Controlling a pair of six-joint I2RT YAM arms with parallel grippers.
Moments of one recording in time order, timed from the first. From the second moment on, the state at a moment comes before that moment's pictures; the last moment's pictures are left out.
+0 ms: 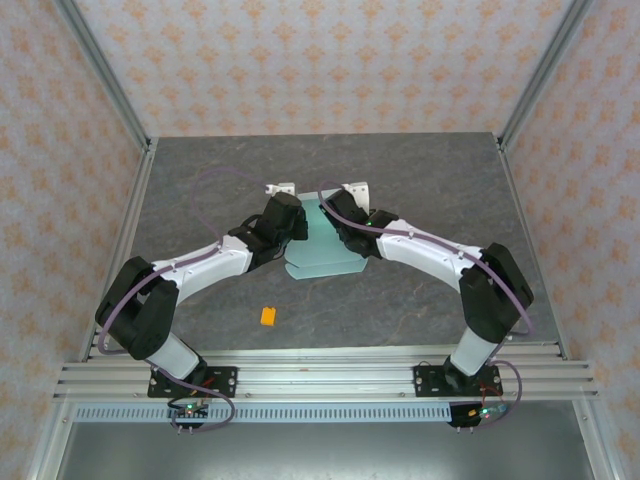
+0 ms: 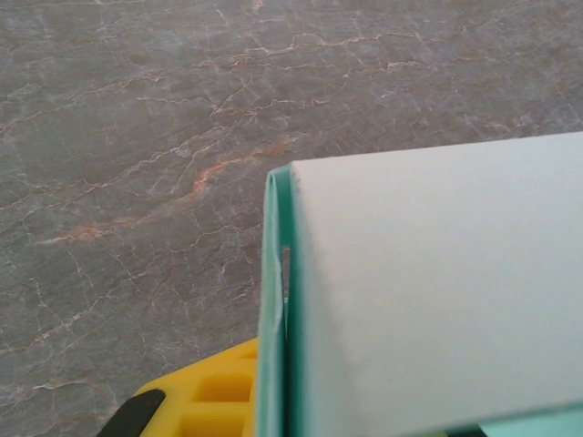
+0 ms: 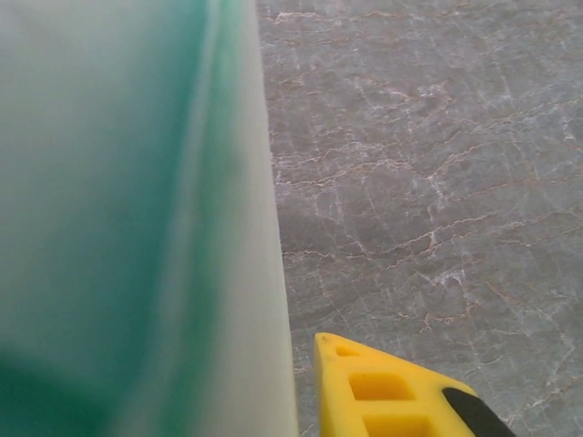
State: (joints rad) left arm -0.58 1.56 0.96 -0.08 -0.29 -0.51; right arm 0.76 1.68 1.24 -0.54 0.61 0.51
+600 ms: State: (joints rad) left arm -0.58 1.56 0.96 -0.10 -0.29 -0.51; right arm 0.75 1.63 1.21 -0.49 0.48 0.50
